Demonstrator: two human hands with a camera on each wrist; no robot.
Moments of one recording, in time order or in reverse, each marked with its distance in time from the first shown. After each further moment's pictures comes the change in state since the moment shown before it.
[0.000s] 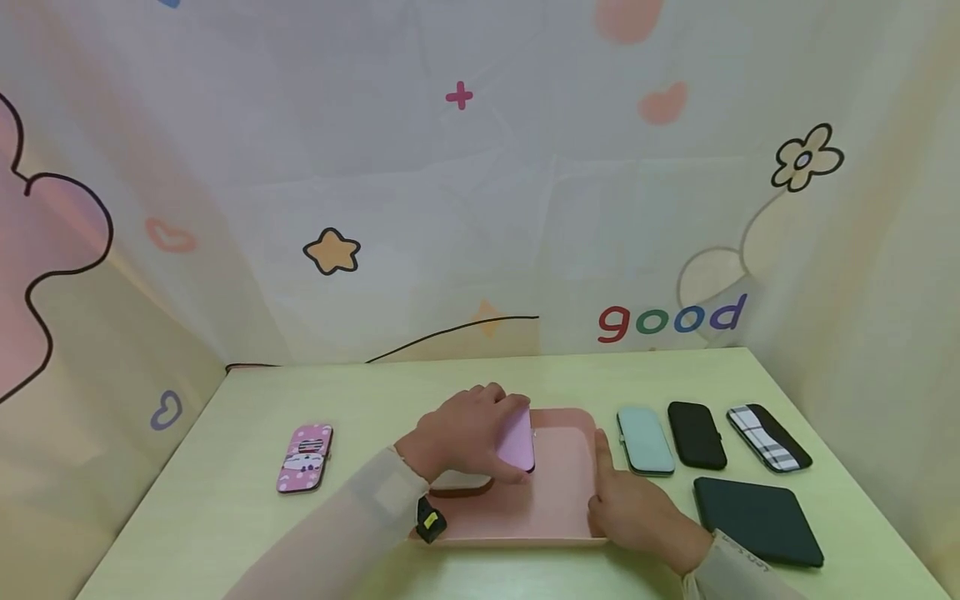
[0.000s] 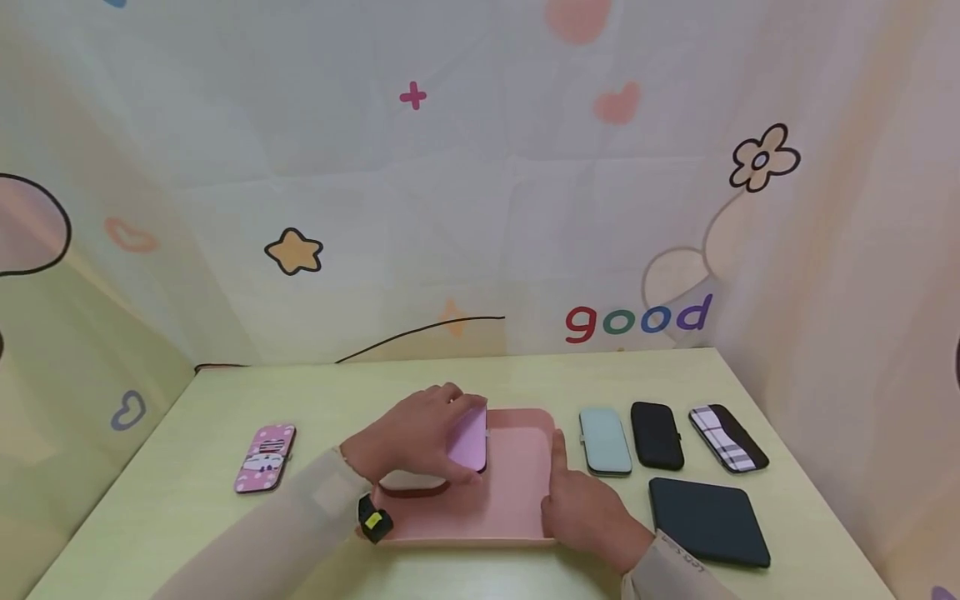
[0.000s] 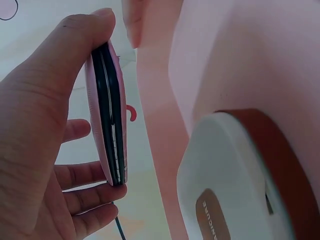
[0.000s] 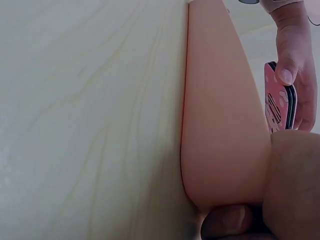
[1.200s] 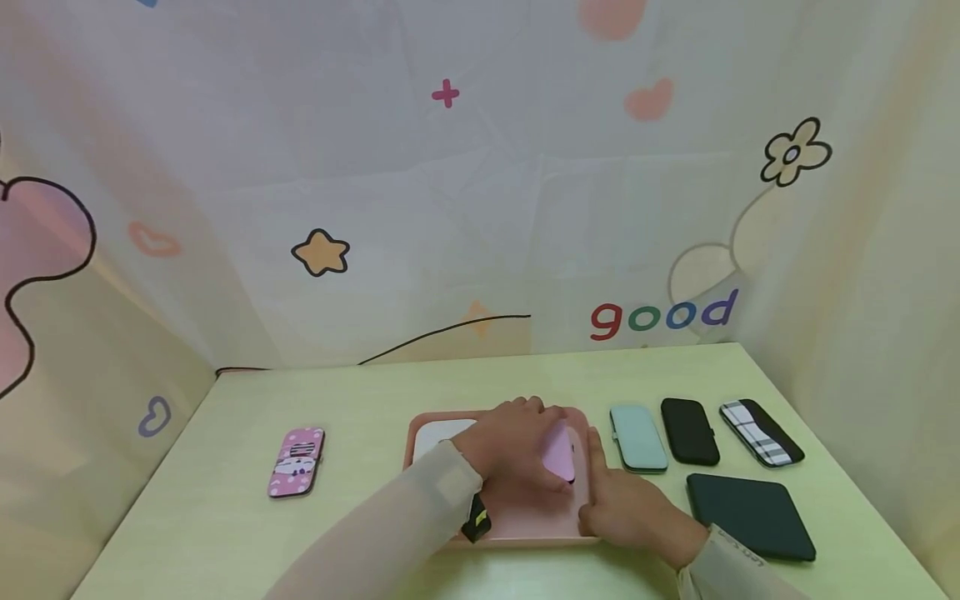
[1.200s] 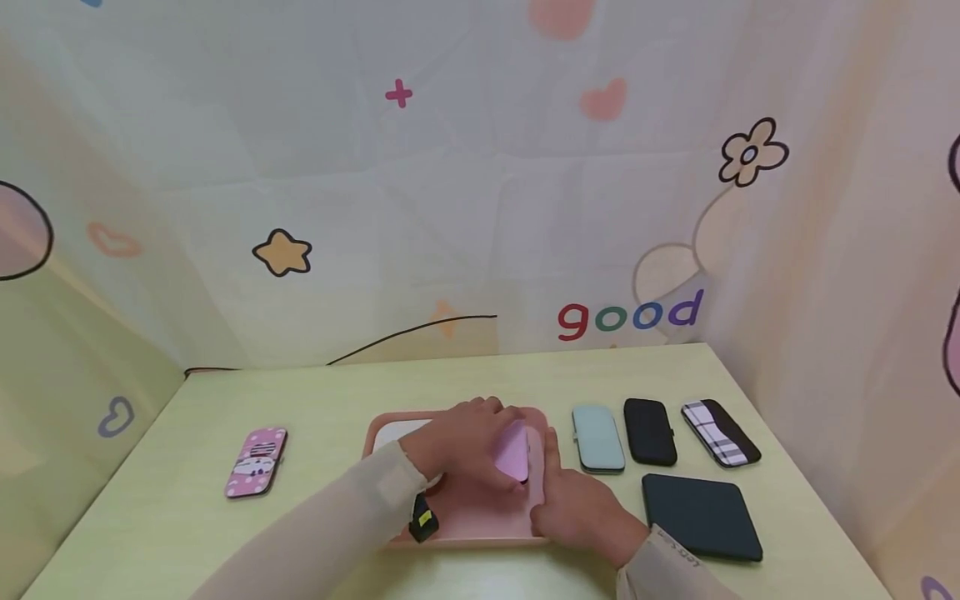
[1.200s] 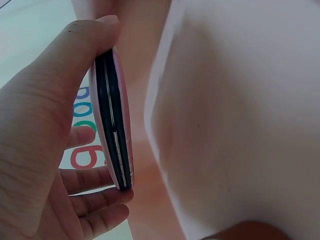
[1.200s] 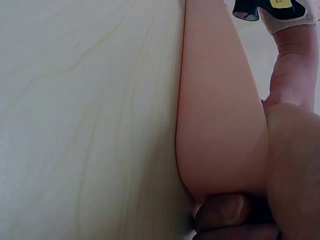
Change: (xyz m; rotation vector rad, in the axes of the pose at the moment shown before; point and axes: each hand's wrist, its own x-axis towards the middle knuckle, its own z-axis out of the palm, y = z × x) left_hand 0.049 0.040 0.028 0.046 -0.106 0.087; right_hand 0.002 0.003 -0.002 0.068 -0.045 -0.011
